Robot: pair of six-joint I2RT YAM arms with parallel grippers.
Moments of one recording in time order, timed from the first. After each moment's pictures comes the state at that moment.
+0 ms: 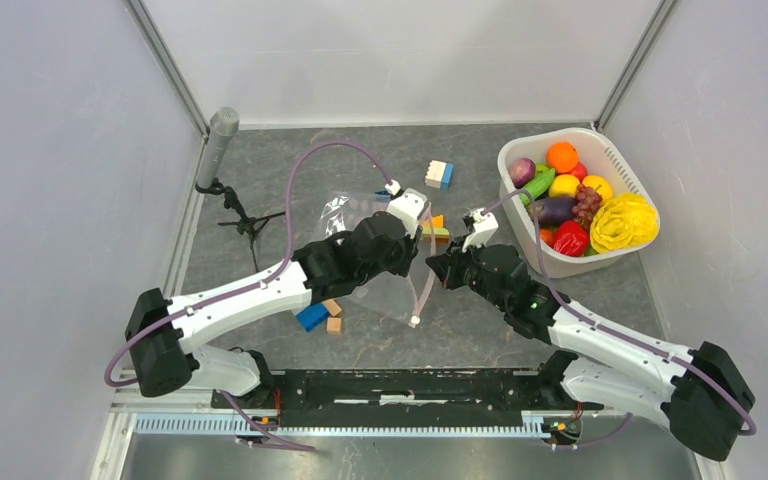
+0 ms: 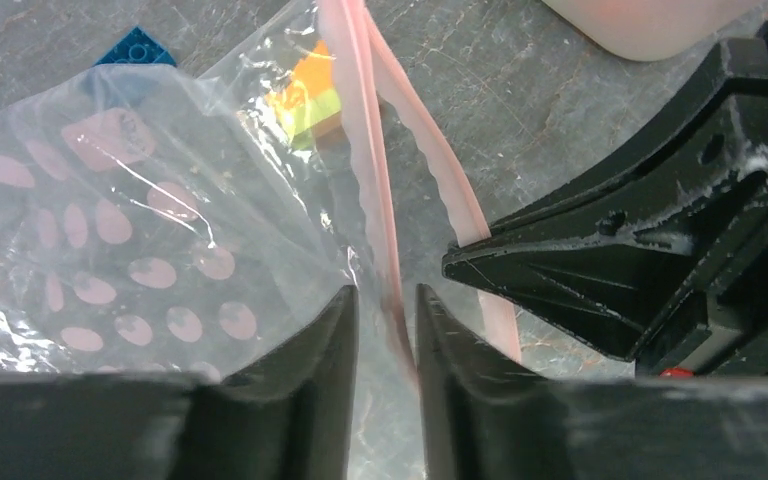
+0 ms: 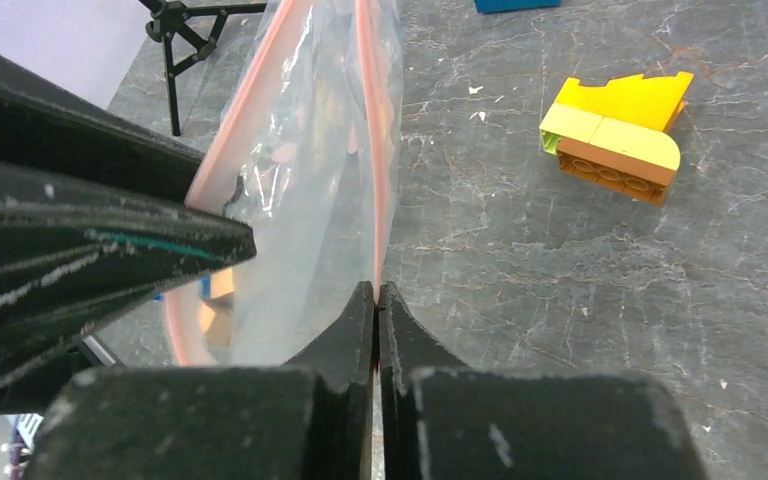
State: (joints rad) left arm -1.04 1.34 1.11 -0.33 -0.33 -0.29; right arm 0.82 0.98 0.50 0.17 0.14 0.50
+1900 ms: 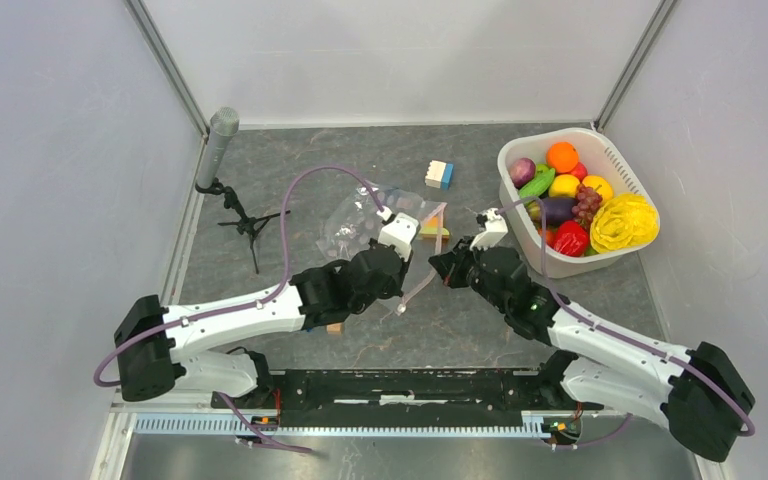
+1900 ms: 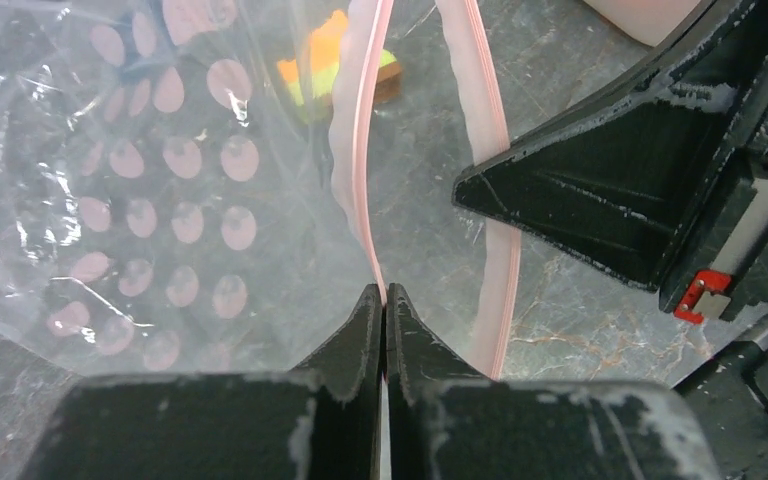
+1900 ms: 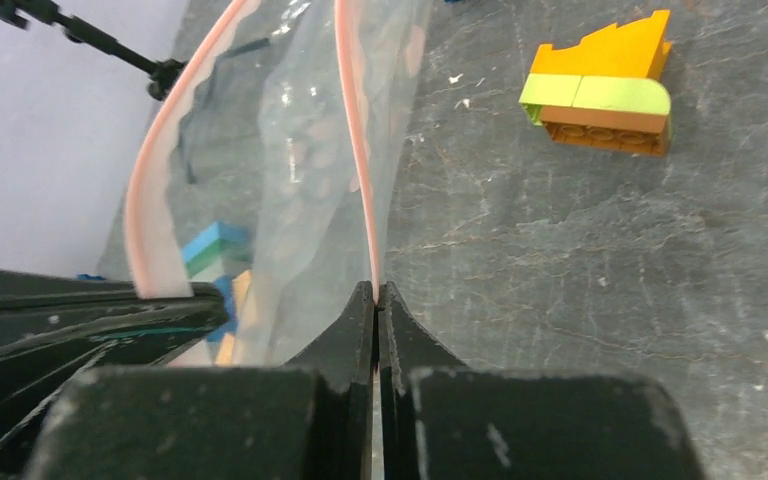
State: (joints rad) left arm -1.15 1.27 0.91 -0.17 -0.47 -0.34; right arm 0.82 0.96 0.44 0.23 0.21 0.73
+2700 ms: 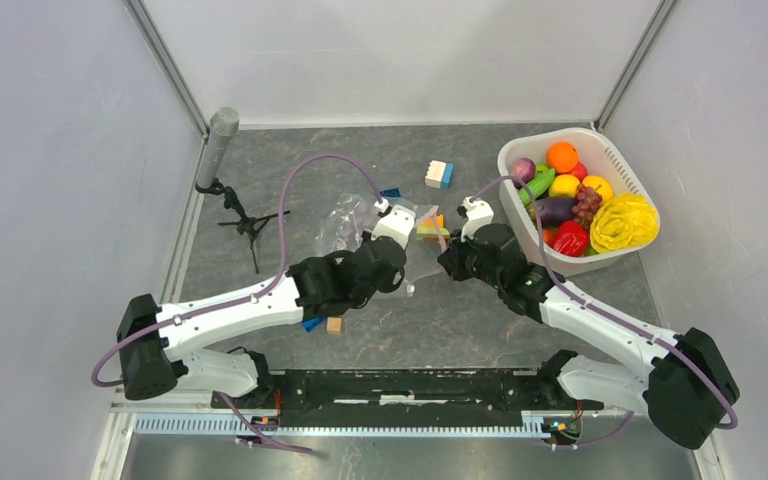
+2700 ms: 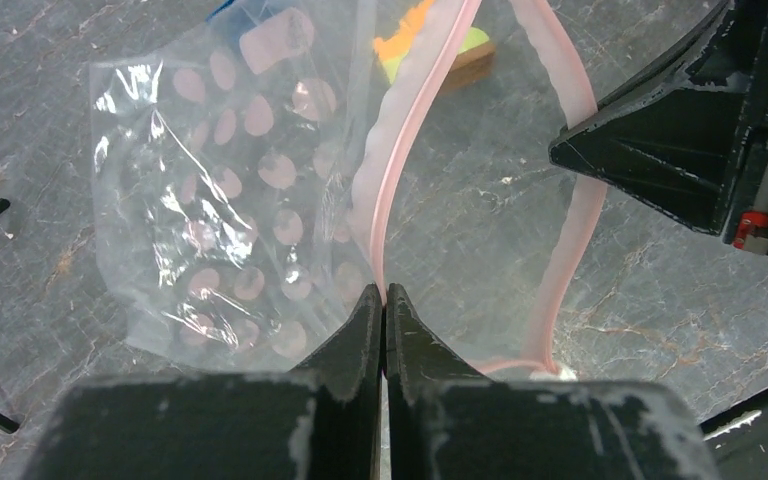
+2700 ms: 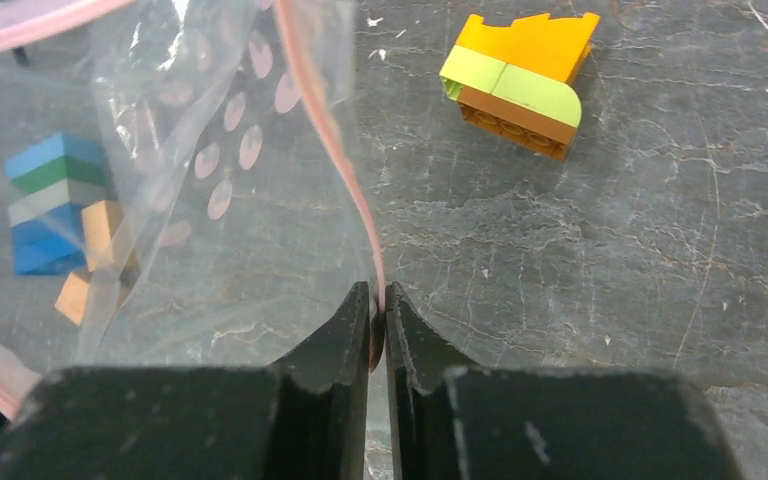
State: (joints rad) left arm -1.14 1.27 1.05 -0.45 -0.61 -0.34; right arm 0.69 1.11 0.61 -0.03 0.08 0.39
